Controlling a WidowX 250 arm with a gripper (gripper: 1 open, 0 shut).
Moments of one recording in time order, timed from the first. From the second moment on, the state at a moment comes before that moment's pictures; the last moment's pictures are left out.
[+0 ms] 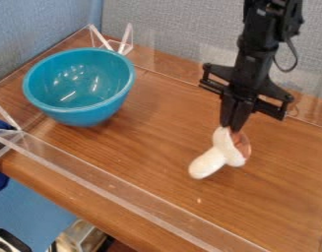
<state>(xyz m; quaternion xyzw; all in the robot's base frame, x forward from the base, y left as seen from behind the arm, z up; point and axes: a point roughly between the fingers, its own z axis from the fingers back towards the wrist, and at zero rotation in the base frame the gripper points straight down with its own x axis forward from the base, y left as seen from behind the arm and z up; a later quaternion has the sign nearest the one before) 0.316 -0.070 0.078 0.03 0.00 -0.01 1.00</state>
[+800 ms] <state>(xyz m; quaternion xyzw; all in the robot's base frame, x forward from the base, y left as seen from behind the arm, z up) 0.333 -0.068 0.064 0.02 -0.01 -0.03 1.00</state>
